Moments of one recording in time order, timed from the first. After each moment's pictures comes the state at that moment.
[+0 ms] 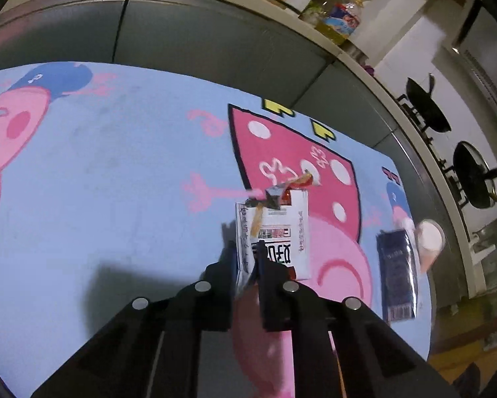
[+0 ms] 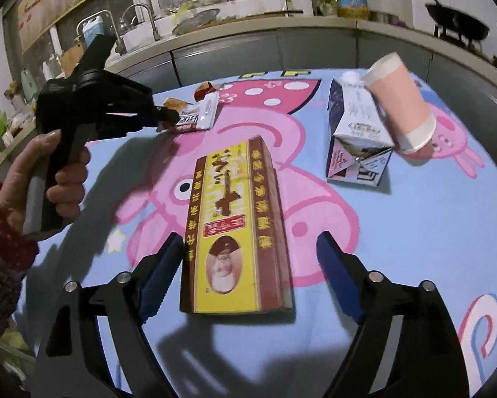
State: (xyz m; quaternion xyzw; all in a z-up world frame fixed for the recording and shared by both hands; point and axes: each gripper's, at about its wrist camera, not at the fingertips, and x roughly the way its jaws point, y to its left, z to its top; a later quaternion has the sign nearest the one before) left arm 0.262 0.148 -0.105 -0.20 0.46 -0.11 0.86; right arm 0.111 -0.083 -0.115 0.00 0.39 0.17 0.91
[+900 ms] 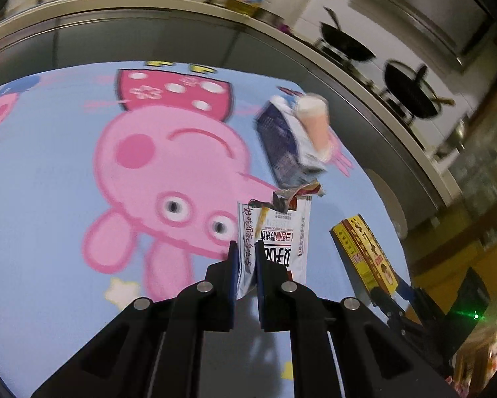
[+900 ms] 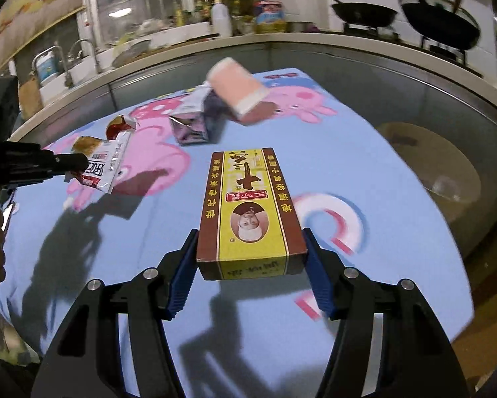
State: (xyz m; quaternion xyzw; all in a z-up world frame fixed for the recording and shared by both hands) left arm 0.115 0.034 -0.080 -0.11 0.46 -0.23 0.85; right arm 0.002 -0.216 -0.113 0.05 0.35 0.03 0.93
